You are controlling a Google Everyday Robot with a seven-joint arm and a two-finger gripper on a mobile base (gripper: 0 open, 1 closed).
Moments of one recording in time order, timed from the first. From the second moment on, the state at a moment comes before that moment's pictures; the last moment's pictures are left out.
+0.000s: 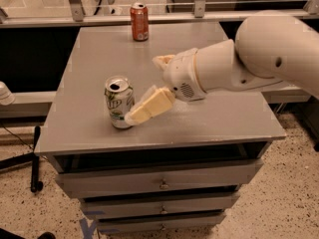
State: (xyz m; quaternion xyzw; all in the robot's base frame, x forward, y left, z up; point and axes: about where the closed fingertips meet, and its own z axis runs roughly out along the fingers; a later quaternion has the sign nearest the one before) arm 0.504 0.031 0.917 -0.54 0.68 0.26 0.43
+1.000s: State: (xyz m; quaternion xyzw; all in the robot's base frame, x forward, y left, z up) arm 0.500 0.105 0.885 -0.51 0.67 0.32 0.43
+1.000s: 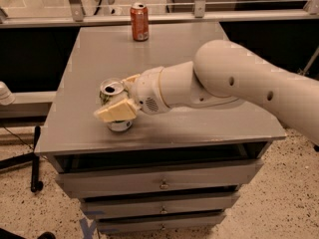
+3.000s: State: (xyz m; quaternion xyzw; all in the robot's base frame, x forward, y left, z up) arm 0.620 -0.062 0.978 -0.44 0.69 0.21 0.54
